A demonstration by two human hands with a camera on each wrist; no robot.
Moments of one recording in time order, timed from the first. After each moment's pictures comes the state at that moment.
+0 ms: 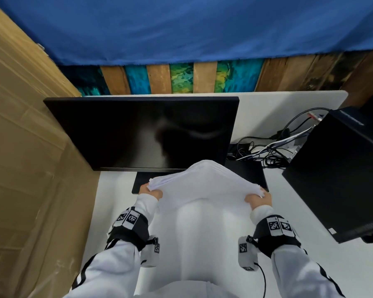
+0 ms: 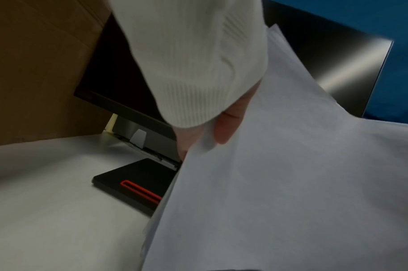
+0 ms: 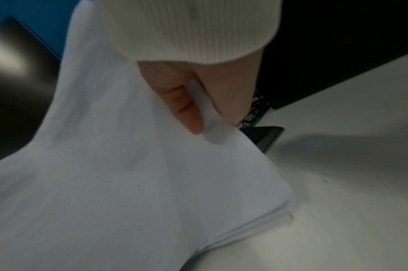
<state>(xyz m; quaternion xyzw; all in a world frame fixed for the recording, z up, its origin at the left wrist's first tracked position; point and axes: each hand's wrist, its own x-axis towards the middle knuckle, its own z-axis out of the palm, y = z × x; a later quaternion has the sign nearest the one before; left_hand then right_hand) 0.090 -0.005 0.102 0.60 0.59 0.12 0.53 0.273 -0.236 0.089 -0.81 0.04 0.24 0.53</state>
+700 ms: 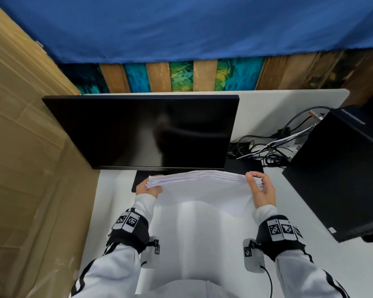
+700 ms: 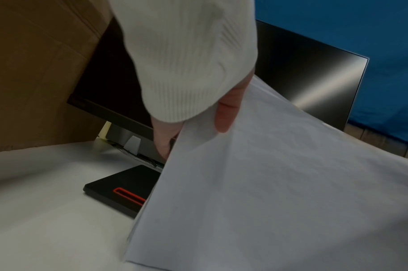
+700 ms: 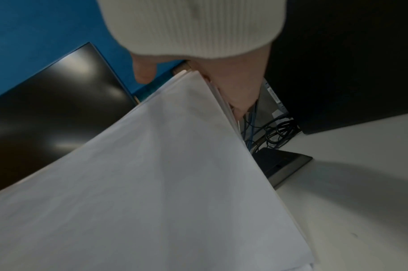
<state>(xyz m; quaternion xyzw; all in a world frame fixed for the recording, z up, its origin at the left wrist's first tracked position) 0.085 -0.008 0.103 0.60 0.52 0.22 0.57 0.261 -0.234 0.109 -0.71 -0.06 0.11 0.69</state>
